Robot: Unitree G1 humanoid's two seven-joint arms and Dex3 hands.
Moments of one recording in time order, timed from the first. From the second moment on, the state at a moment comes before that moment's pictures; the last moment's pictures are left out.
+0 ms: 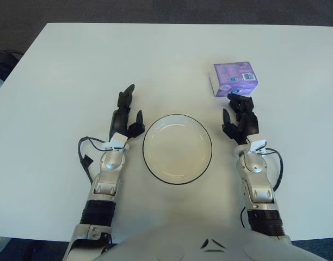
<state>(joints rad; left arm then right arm) 0.00 0.09 -0.02 0.08 0.20 -0.26 0.12 0.12 0.05 0.01 -0.20 -0.13 0.02 -0.14</state>
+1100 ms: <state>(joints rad) -0.01 0.08 -0.02 0.11 0.20 -0.26 0.13 0.06 -0.03 -0.08 -0.55 -0.14 0.08 -0.11</state>
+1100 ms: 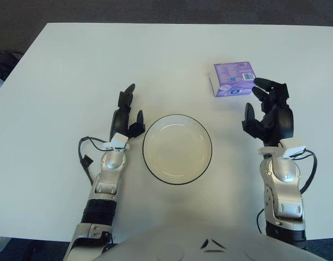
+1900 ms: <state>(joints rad) -0.01 0.07 -0.02 0.12 0.21 -0.27 0.14 -0.24 -0.36 -0.12 -0.41 -0.42 0.09 -0.05</state>
